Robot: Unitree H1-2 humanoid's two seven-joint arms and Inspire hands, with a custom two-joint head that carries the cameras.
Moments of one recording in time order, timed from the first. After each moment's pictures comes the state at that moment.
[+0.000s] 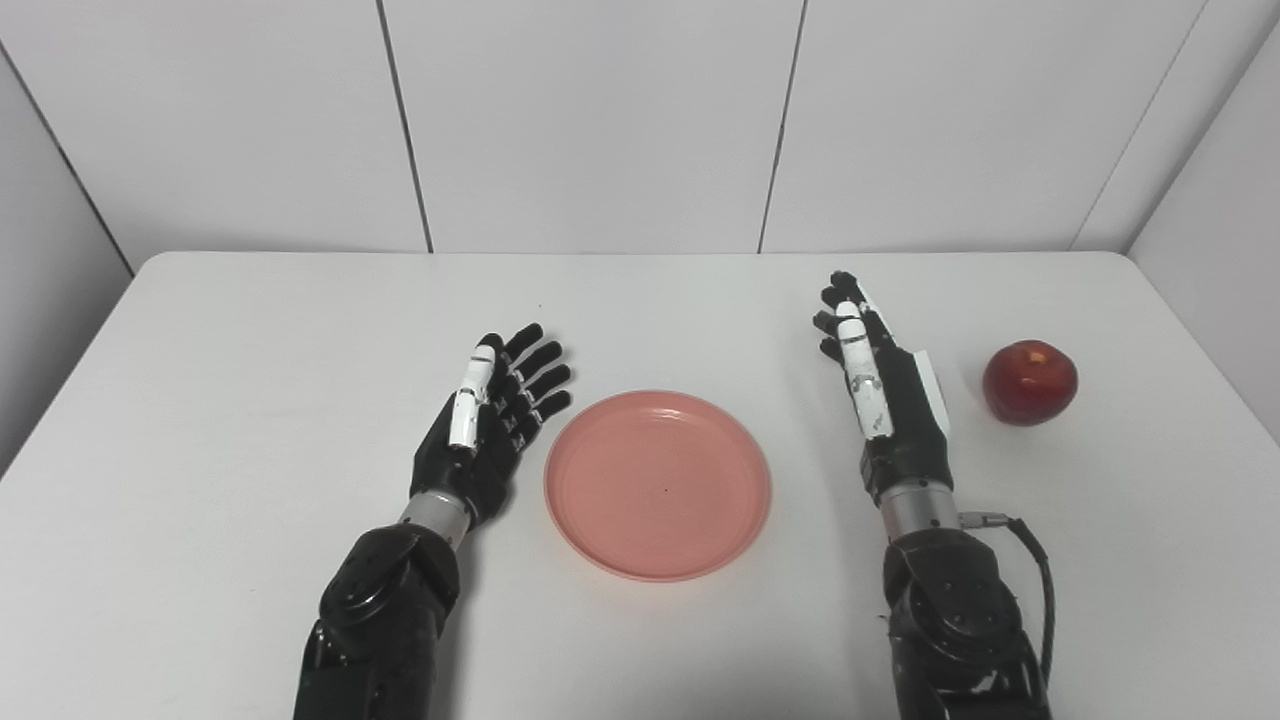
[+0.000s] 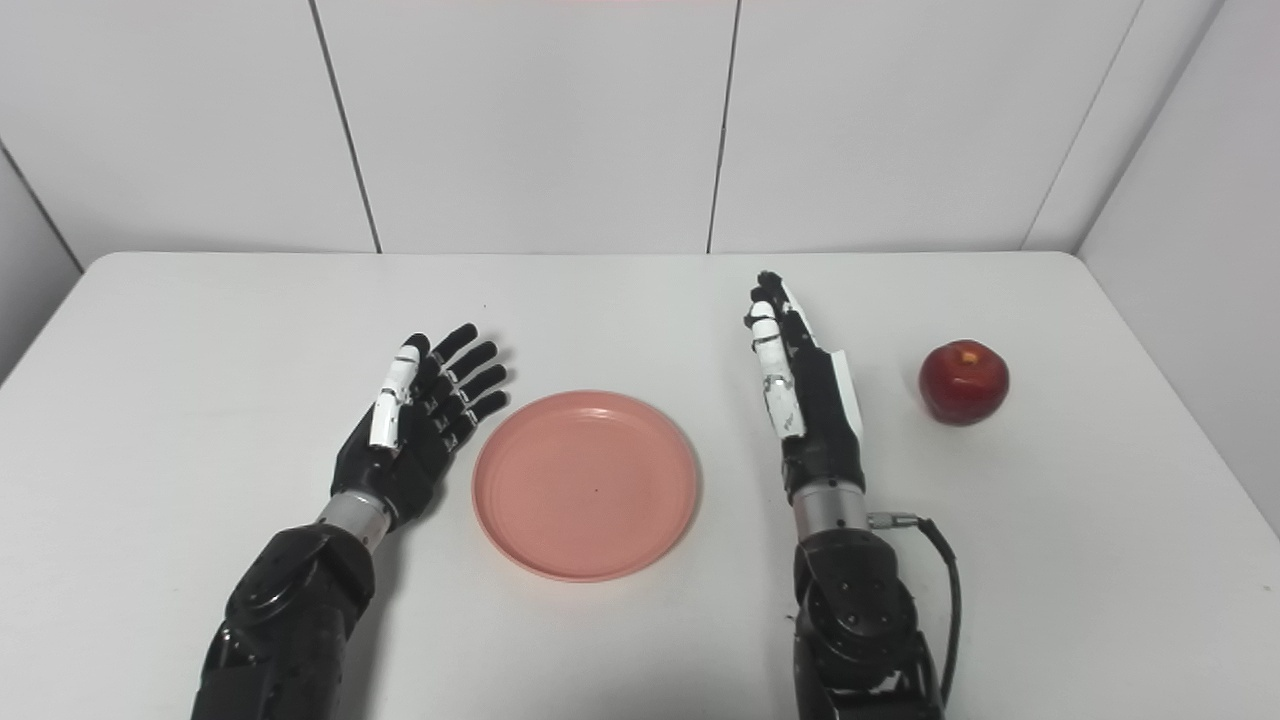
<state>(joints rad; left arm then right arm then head) -0.26 -0.08 0.06 0.03 -0.31 0.42 -0.13 -0.18 0.02 0.01 -0.28 -0.13 0.31 -0.06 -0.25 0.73</state>
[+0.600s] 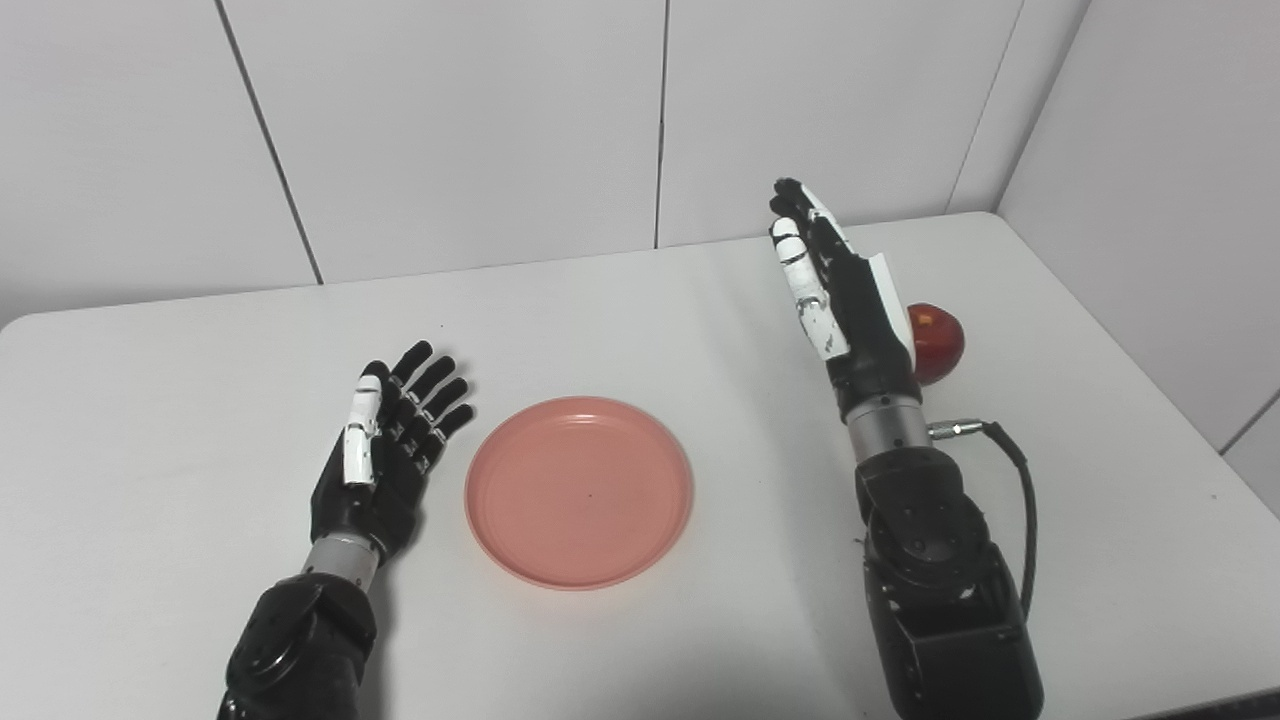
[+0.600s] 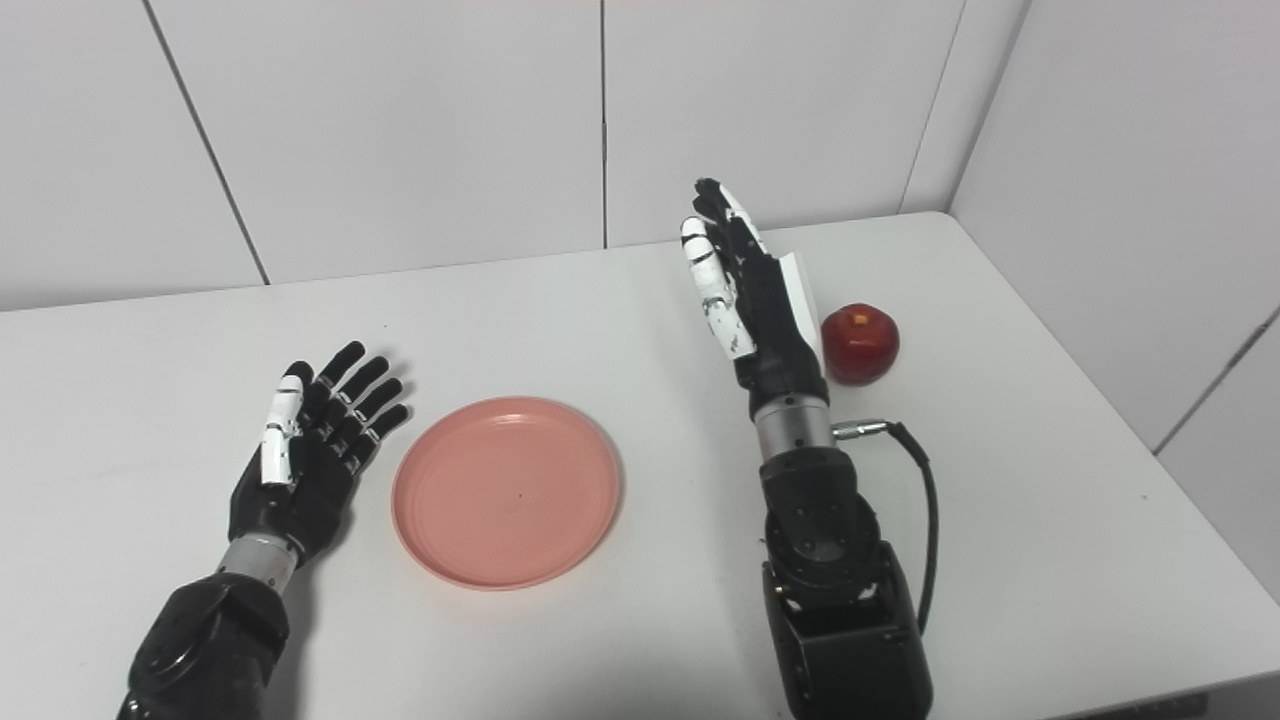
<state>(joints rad) -0.27 -0.05 0.08 0.08 -0.33 0.37 -0.15 -0.25 -0.07 -0.01 -0.44 -0.32 0.41 -0.06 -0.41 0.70</state>
